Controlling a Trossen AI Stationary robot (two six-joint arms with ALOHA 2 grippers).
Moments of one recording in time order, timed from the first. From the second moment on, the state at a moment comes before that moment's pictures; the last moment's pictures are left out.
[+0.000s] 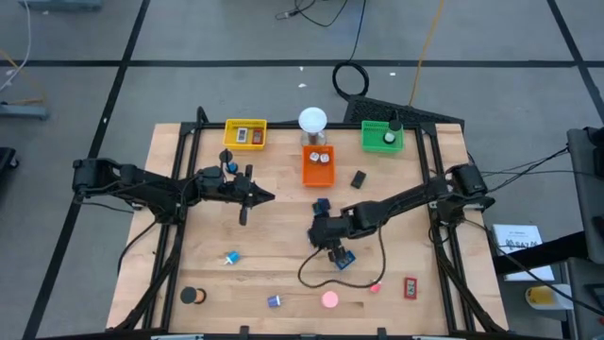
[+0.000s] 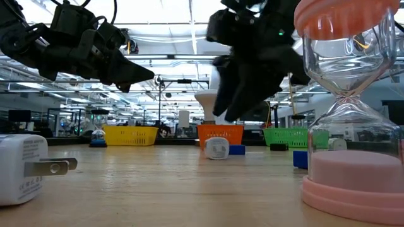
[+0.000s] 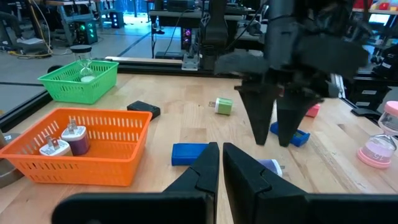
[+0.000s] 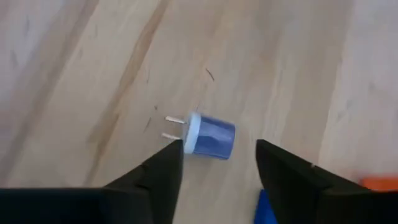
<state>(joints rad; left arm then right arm) 0.18 1.24 0.22 0.88 0.24 0.00 0.24 1.84 1.23 -0.42 0.18 -0.26</state>
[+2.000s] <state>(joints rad) 0.18 1.24 0.22 0.88 0.24 -0.01 0.22 2.09 1.46 -0.58 0.04 -0.36</state>
